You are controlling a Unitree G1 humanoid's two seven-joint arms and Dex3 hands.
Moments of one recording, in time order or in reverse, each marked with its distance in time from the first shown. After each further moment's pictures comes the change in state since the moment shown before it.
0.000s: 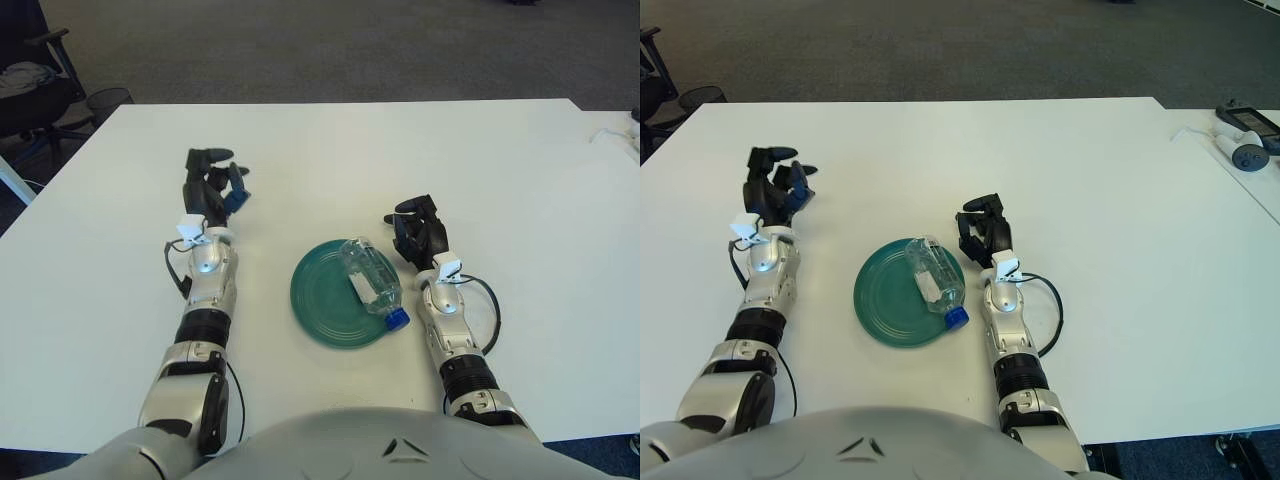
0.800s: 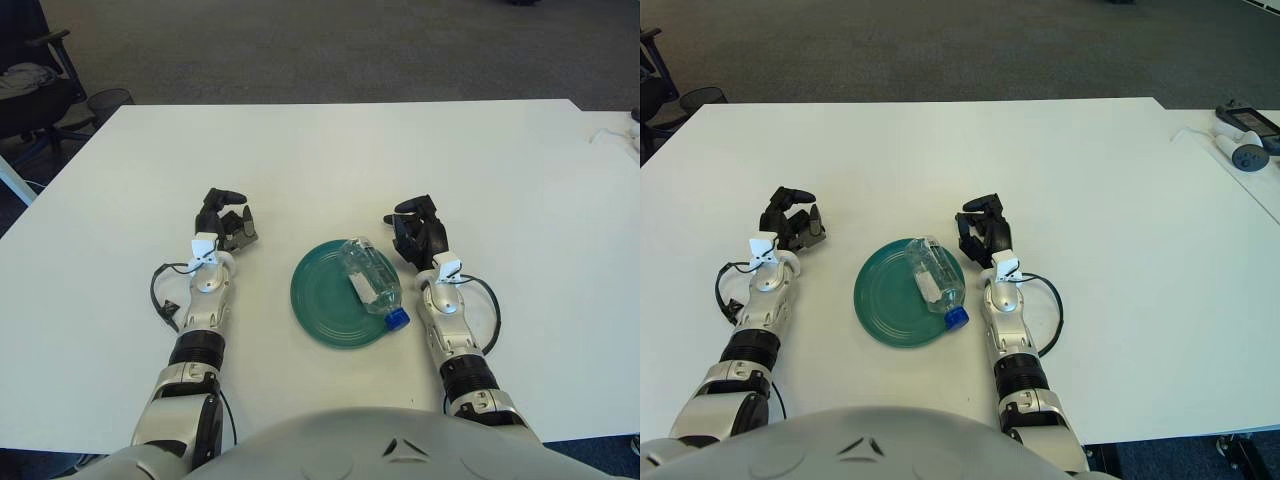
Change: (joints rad) left arm 0.053 0.042 -0.012 0.033 0.139 0.149 -0.001; right arm 0.001 -0.001 0.002 -0.006 -0.001 0.006 0.001
